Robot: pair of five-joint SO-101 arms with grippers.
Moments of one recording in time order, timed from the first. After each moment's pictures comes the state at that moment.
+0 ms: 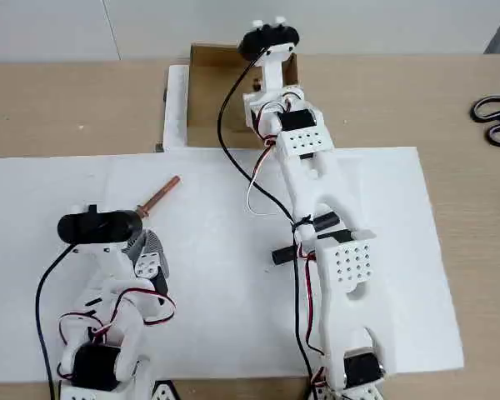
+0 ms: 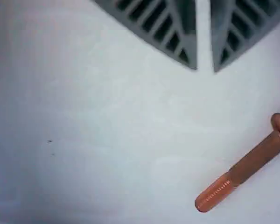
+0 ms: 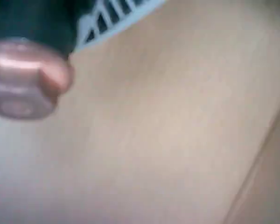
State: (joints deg) left arm 2.7 -103.4 85.6 62.0 16.9; right arm -17.1 49.6 -44.0 42.0 -3.0
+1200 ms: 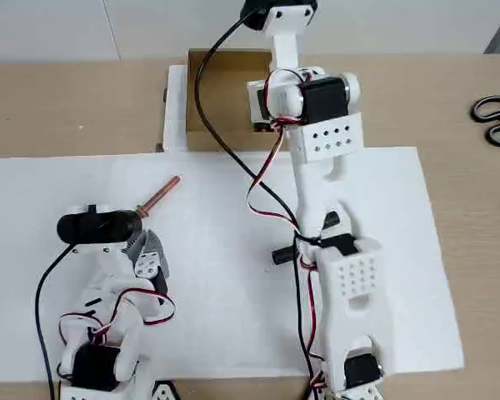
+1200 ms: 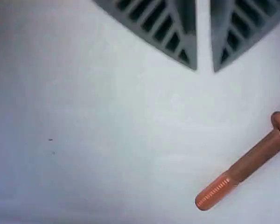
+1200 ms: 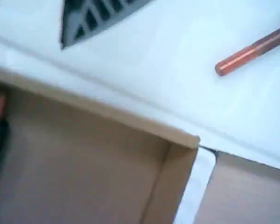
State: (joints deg) left arm 2.7 -103.4 85.4 62.0 16.9; right arm -18.9 37.6 -76.7 98.7 -7.6
